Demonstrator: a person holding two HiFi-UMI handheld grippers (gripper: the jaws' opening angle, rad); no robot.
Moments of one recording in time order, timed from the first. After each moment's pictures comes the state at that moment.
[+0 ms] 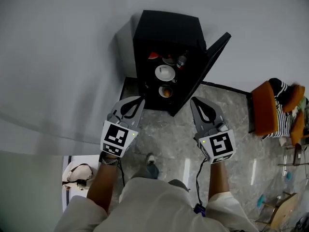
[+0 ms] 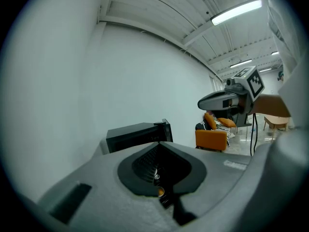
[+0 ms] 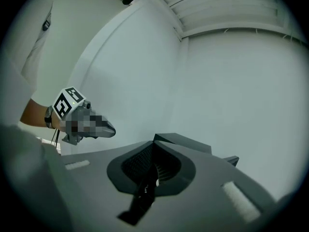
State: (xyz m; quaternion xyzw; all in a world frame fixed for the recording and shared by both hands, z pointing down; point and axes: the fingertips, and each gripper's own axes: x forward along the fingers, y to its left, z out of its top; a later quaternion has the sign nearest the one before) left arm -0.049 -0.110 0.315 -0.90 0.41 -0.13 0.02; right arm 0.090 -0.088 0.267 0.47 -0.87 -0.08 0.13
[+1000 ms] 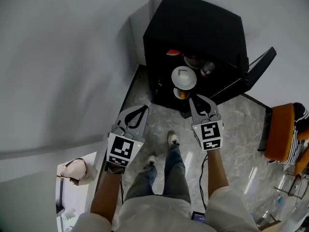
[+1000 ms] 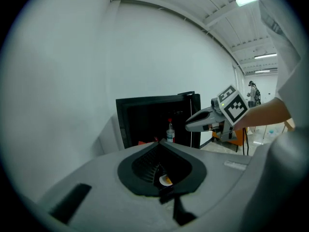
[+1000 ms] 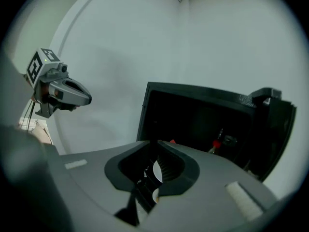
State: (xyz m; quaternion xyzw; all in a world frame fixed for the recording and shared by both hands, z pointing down) left arm -0.061 -0.252 0.454 -0.85 0.49 -0.17 -0.06; right arm 0.081 -0.324 0.485 0.42 -0.88 0.00 0.23
